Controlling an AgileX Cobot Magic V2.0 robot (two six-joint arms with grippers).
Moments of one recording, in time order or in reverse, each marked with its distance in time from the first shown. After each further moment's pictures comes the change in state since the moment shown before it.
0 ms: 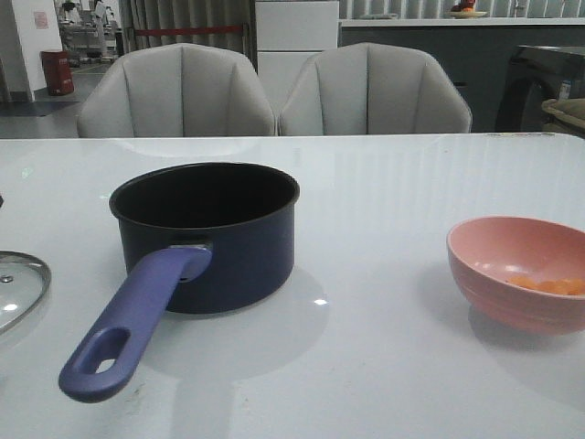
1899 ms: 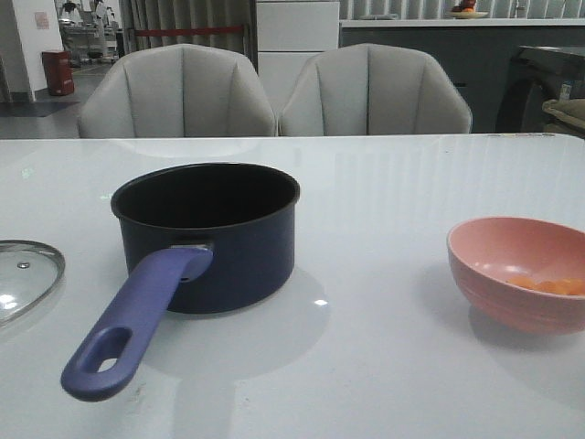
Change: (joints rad) left arm -0.220 -1.241 0.333 -0.001 0.159 0.023; right arm 0.000 0.000 0.000 0.000 0.000 0.000
